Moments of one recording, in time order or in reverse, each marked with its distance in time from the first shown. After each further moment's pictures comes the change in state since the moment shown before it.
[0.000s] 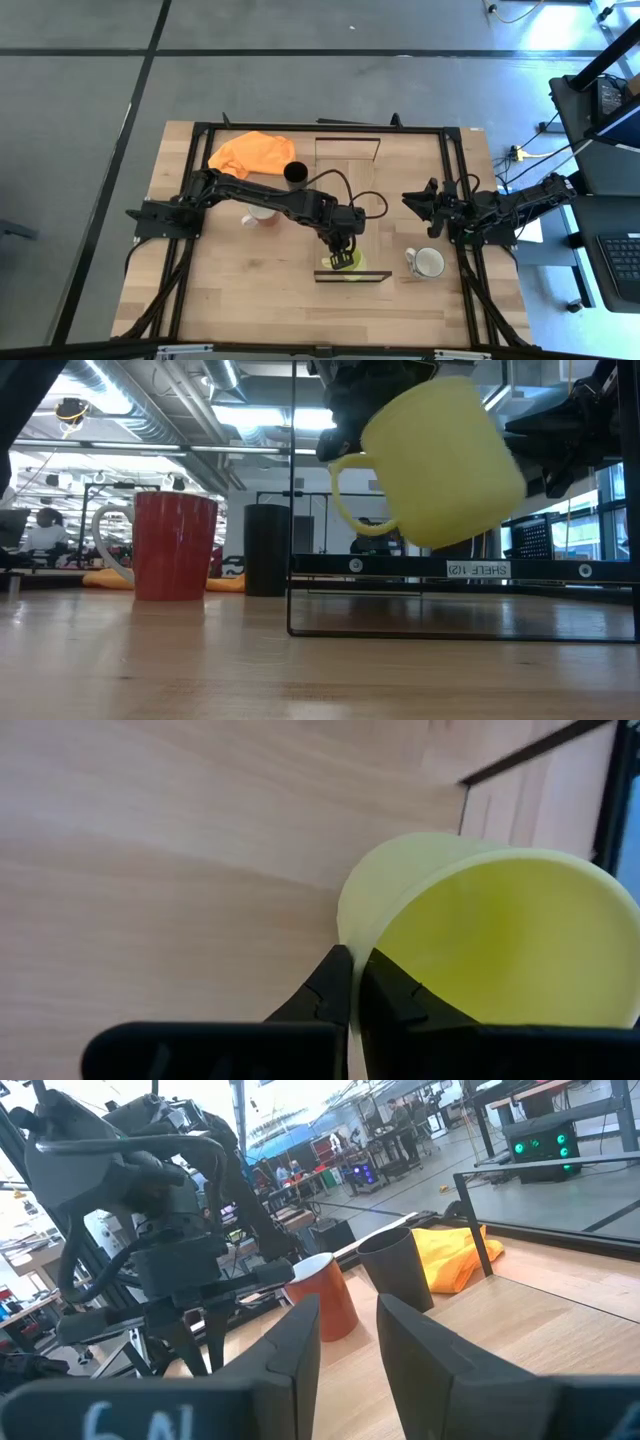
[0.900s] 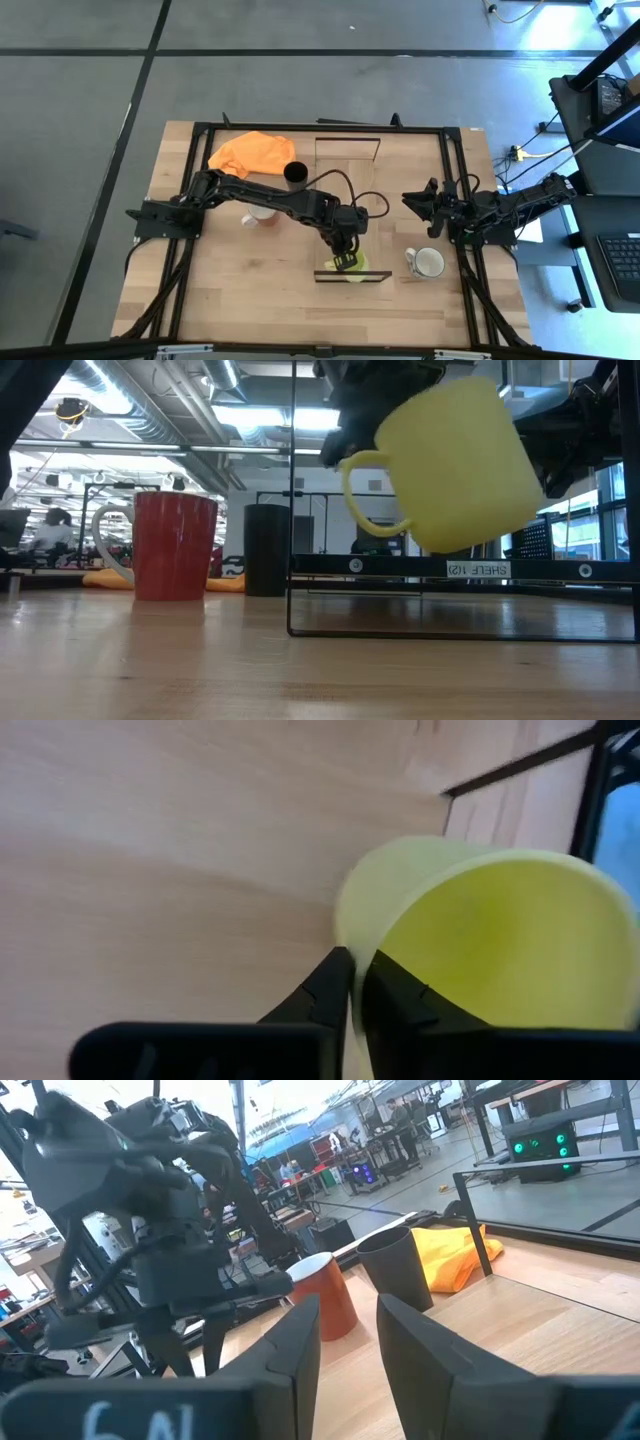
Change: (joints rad) left arm 0.005 0.021 0.023 0.017 0.053 -0.053; right arm 0.000 0.000 0.000 -0.002 0.000 0.000
